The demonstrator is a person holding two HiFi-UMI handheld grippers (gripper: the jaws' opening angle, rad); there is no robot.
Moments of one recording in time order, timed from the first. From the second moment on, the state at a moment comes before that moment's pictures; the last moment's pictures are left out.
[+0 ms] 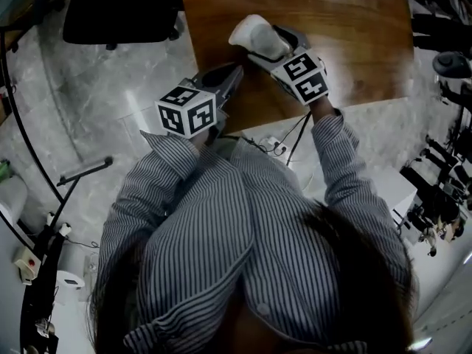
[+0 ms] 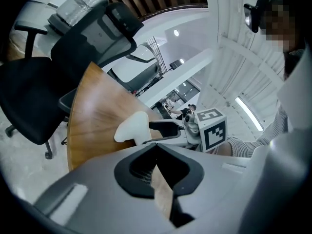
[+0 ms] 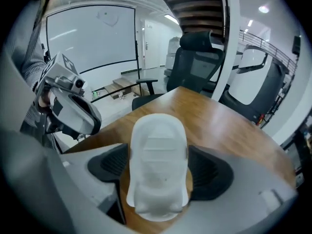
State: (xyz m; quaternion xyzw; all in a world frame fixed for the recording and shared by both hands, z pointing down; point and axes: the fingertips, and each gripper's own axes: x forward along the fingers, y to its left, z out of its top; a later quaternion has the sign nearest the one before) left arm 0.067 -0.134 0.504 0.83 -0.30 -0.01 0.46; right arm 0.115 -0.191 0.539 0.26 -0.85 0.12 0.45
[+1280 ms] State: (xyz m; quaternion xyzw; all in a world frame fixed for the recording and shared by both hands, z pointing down) left arm 0.037 -0.162 0.462 0.85 -0.33 -0.02 0.42; right arm 0.111 -0.208 0.483 0.35 -0.86 0.22 0.31
